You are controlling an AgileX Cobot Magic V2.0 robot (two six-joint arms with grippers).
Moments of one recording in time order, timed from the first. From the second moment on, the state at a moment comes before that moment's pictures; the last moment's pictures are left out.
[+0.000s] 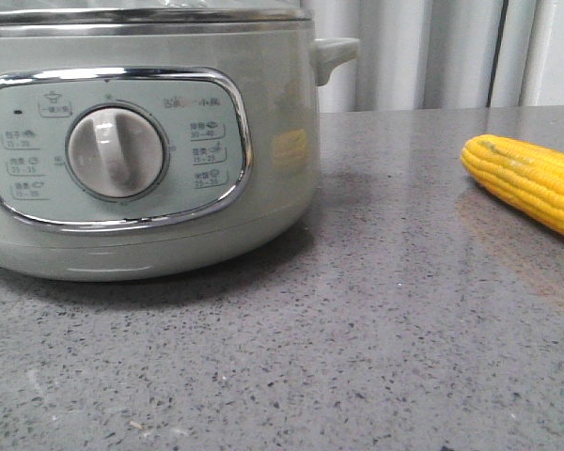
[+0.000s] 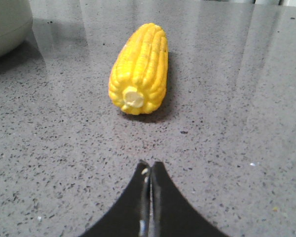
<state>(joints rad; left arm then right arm) -0.14 0.00 0.00 -0.04 0.33 -0.11 0.20 -0.01 0.01 -0.09 0.31 0.02</state>
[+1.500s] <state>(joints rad) -0.14 0.00 -0.06 -0.60 -0.09 -0.11 0.20 0.19 -0.30 0.23 0.18 0.02</state>
